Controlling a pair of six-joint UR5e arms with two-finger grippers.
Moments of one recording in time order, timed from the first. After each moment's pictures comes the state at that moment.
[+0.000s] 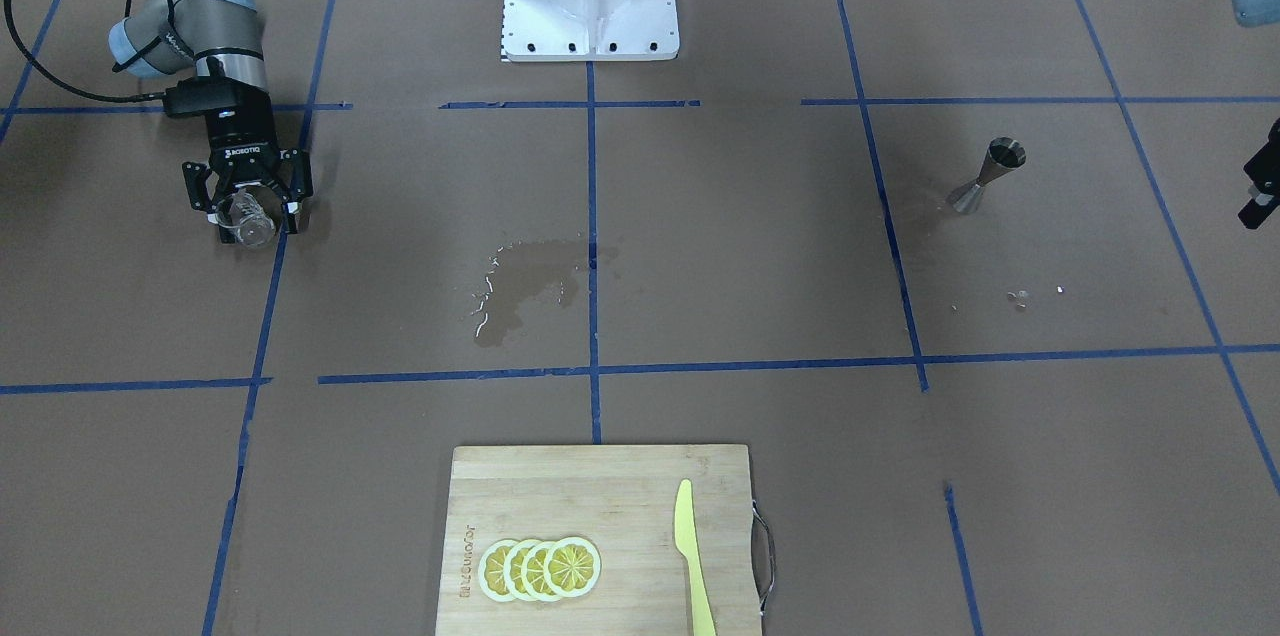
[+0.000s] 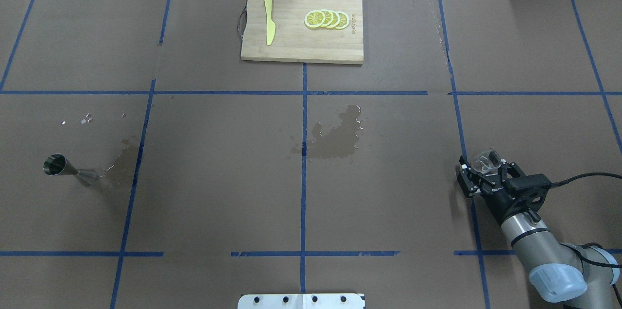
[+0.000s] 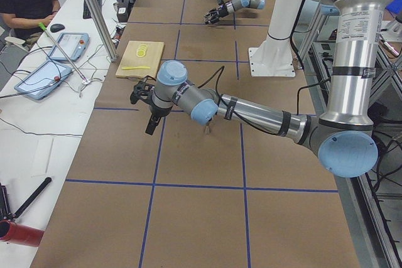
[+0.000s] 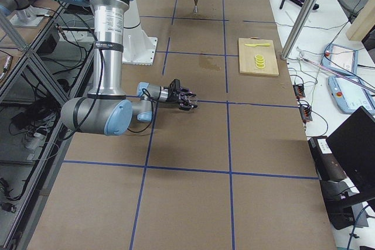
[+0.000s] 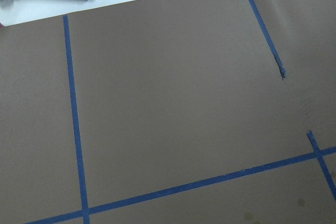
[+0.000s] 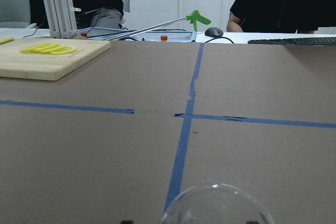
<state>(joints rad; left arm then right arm) -1.39 -1.60 -1.79 -2.00 -2.26 -0.35 0.12 -1.67 1.53 -0.28 0.56 1.15</state>
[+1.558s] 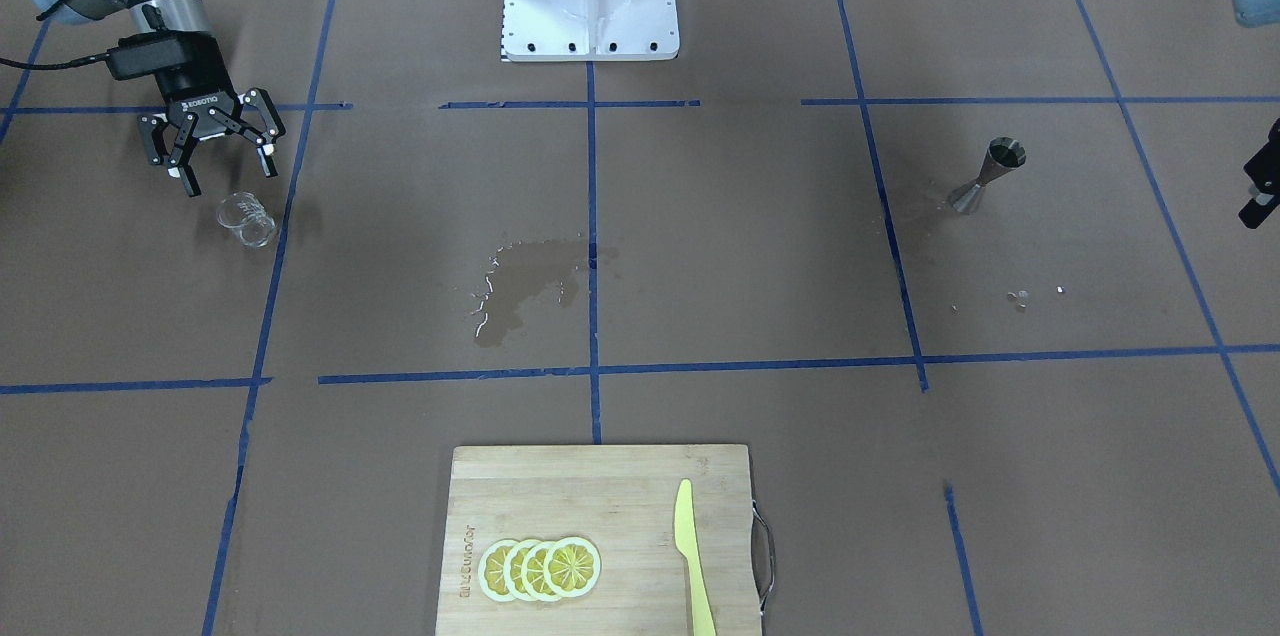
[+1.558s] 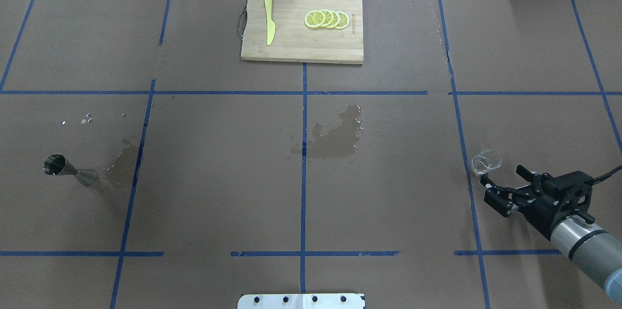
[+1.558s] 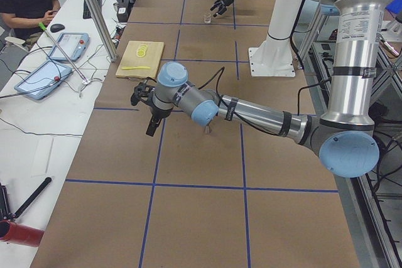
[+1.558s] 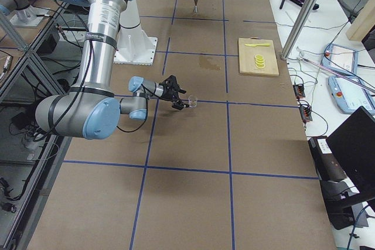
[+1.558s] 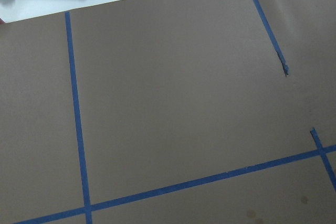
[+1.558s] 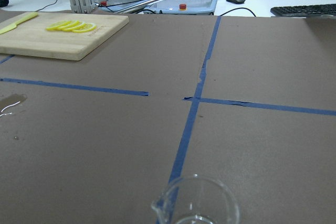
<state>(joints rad) -1.39 -1.59 -1.79 -2.00 -2.26 -0.35 0.13 -1.94 1.82 -0.29 0.85 1.11</state>
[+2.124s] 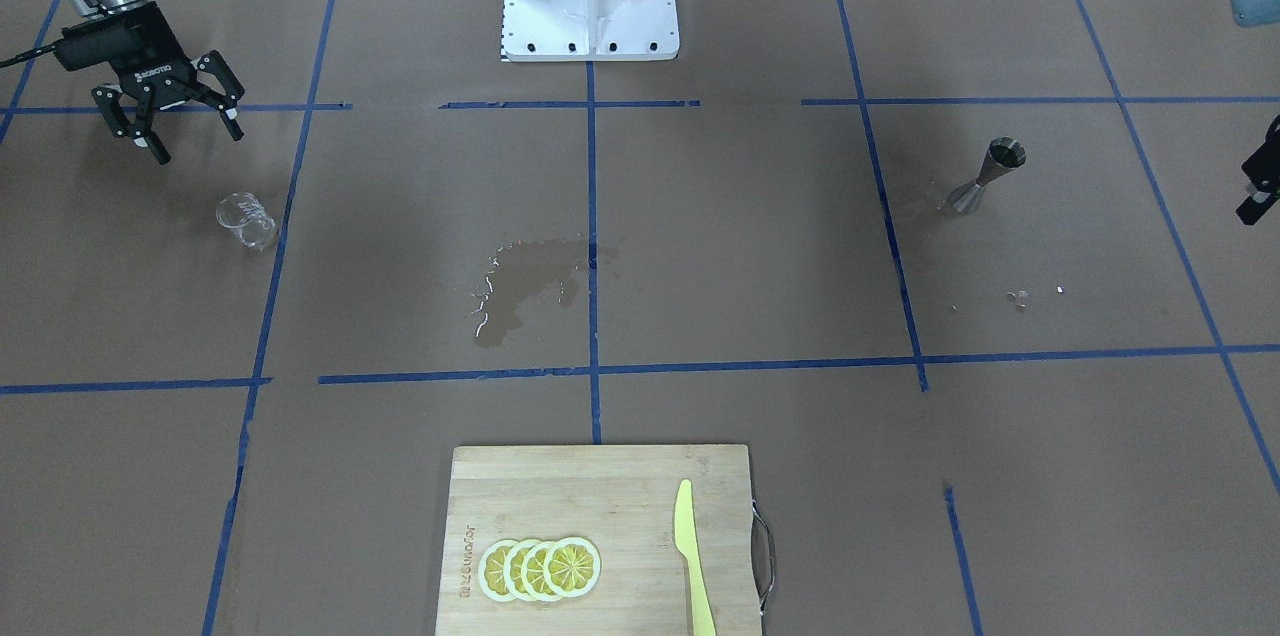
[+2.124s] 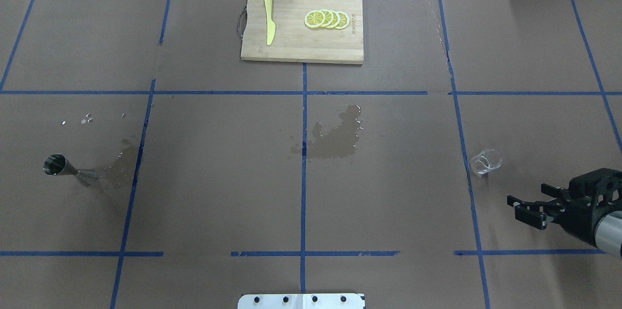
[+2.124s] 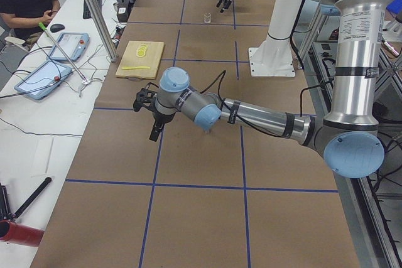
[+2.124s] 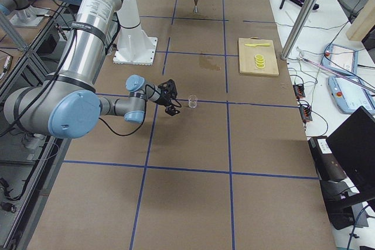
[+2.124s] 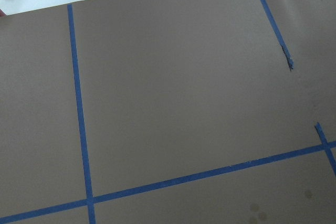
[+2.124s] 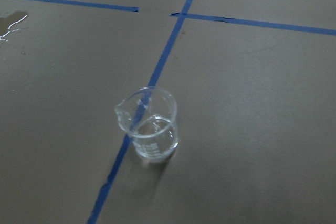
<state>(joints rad) -1.39 -1.57 -1.78 -2.00 -2.26 -0.35 0.31 -2.07 1.90 -0.32 1.31 1.09</state>
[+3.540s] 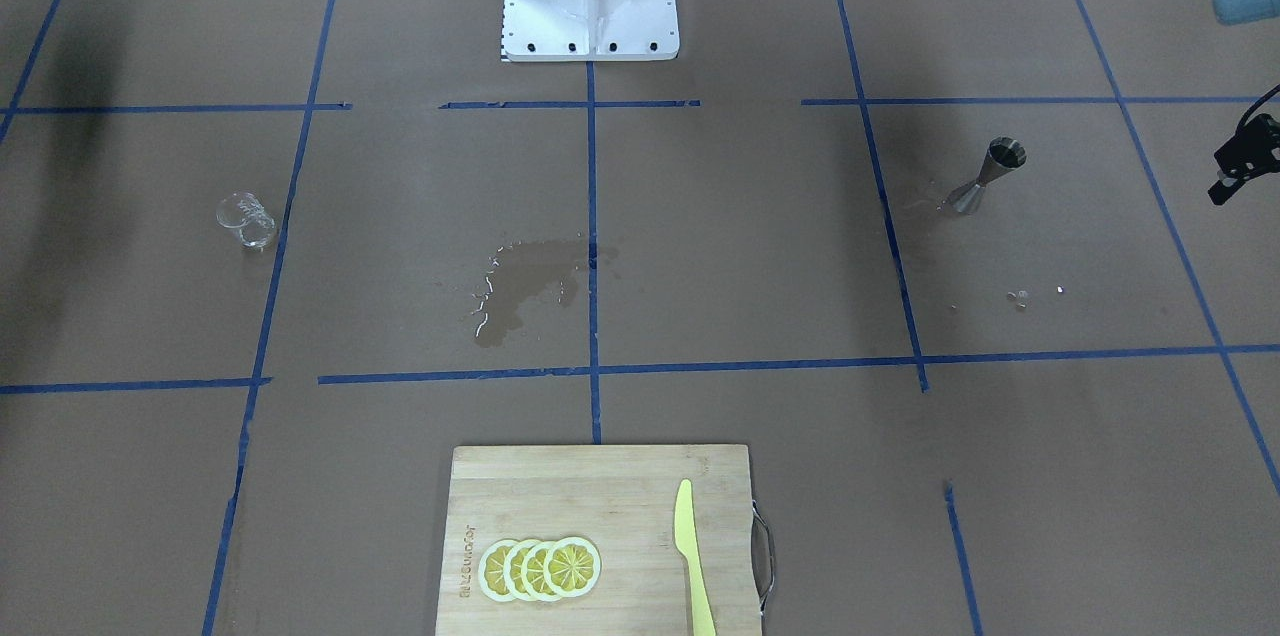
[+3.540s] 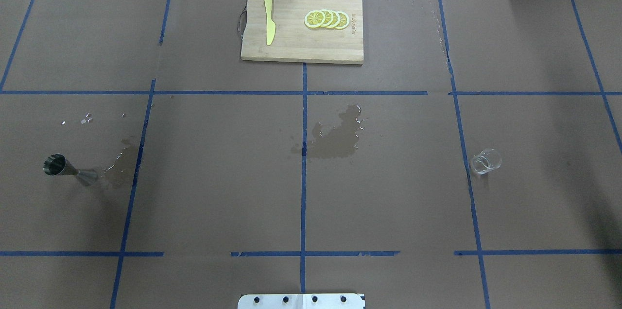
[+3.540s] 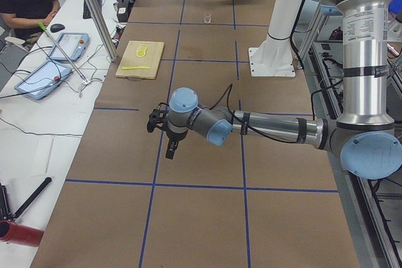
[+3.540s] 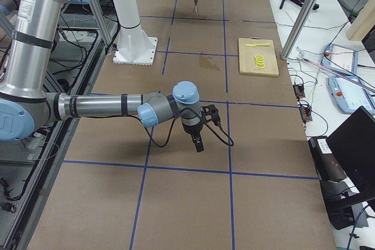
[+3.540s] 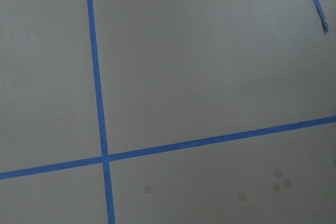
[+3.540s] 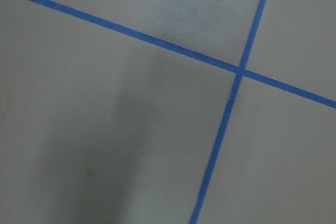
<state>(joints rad) -1.35 -1.45 -1.76 -2.01 -2.27 -0.34 1.38 -1.82 1.88 -1.32 2.21 0.02</state>
